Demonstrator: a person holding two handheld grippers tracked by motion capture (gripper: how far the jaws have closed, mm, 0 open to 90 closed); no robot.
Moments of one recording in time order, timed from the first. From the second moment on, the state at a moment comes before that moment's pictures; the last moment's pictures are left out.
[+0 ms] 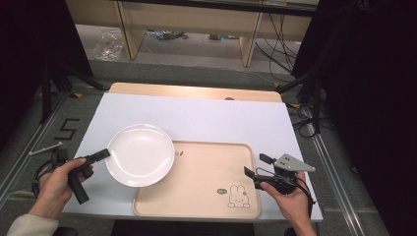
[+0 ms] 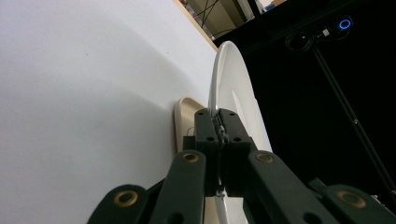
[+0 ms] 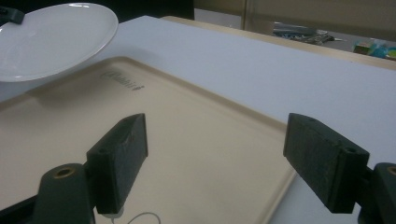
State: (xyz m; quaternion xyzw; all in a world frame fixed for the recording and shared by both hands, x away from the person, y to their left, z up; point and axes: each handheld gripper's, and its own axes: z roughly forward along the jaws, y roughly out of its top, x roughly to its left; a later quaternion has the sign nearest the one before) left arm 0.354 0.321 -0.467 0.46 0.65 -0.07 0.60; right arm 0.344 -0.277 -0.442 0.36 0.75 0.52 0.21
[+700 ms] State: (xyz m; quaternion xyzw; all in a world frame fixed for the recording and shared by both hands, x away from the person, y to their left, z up) left arm 0.357 0.308 -0.467 0.47 0.64 -0.09 0.60; right arm 0.344 -0.277 -0.442 0.36 0.75 0.52 0.21
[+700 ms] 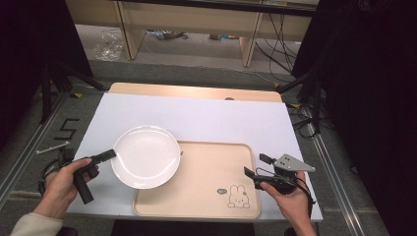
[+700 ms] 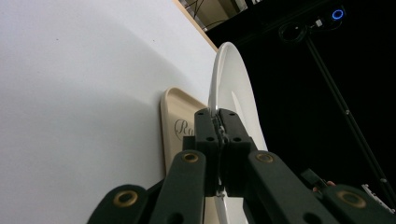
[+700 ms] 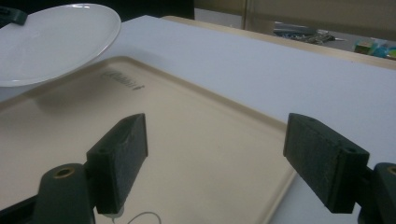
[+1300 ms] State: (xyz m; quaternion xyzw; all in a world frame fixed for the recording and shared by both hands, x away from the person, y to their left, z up) left arm 0.360 0.297 -0.465 0.48 0.64 -0.10 0.60; right arm 0.343 -0.278 -0.440 0.37 0.76 0.51 0.19
